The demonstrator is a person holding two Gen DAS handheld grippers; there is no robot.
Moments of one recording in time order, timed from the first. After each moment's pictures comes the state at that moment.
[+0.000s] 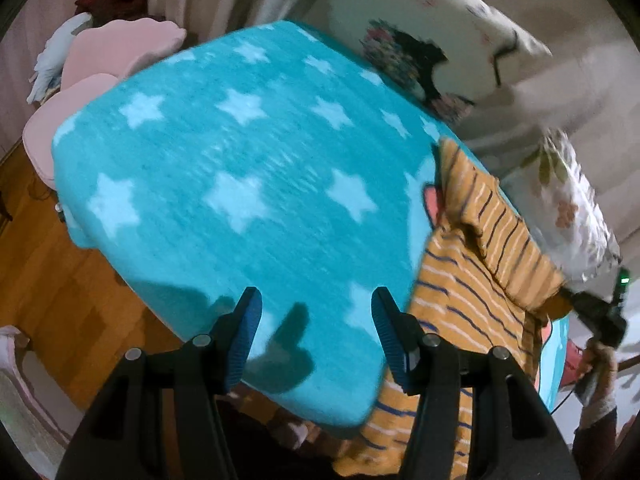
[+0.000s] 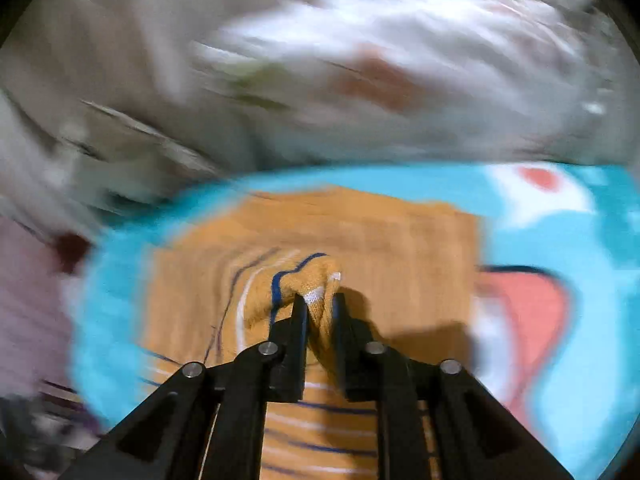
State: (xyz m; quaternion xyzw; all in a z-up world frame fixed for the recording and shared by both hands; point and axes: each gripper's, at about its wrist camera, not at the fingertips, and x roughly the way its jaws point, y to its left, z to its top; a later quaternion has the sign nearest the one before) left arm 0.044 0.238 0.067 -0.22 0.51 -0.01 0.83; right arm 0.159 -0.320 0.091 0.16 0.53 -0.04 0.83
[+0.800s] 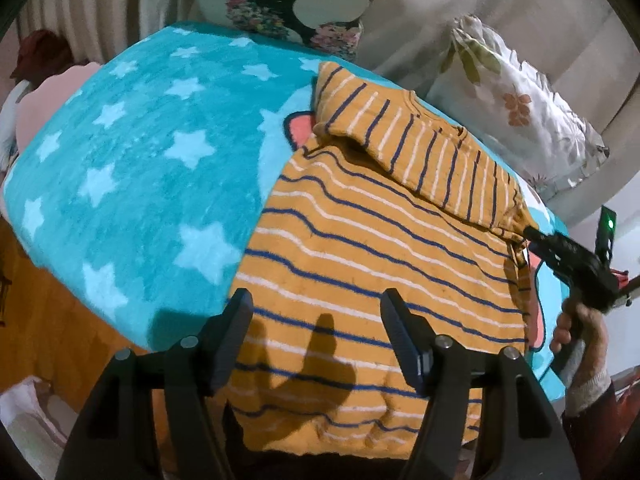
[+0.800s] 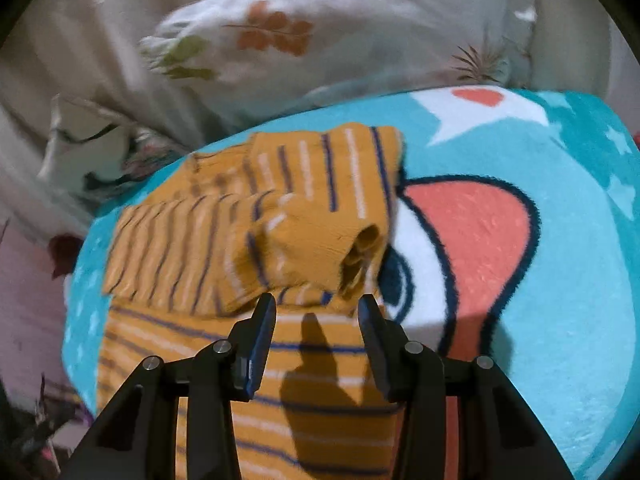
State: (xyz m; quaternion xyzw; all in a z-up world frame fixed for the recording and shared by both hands) left arm 0.032 0.088 0.076 -0.11 0.53 -0.08 0.84; right arm 0.091 -0.354 0.043 0.24 0.49 -0.03 0.84
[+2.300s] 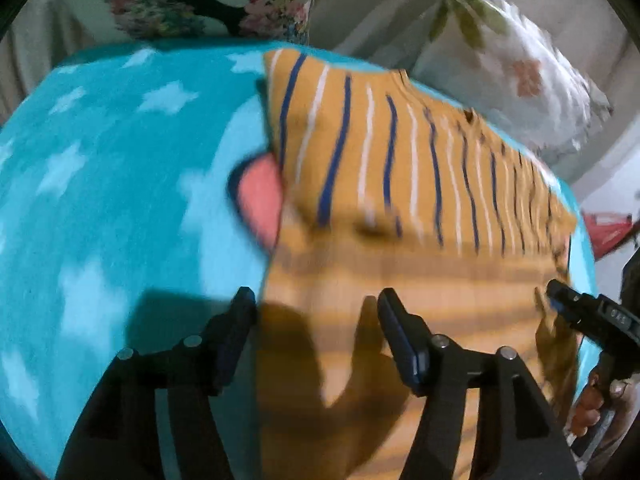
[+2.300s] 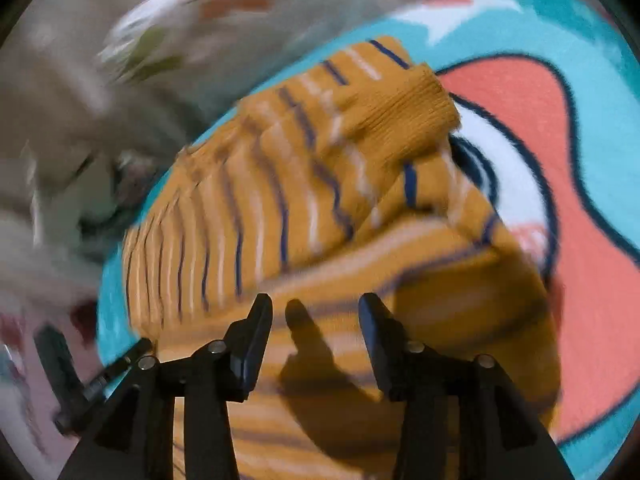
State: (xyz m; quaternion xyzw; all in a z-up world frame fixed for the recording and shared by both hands) left arm 0.151 0.079 0.005 -0.02 0.53 -0.19 0.83; right arm 0.062 -0.296 0.027 0.35 0.50 -0.05 0.79
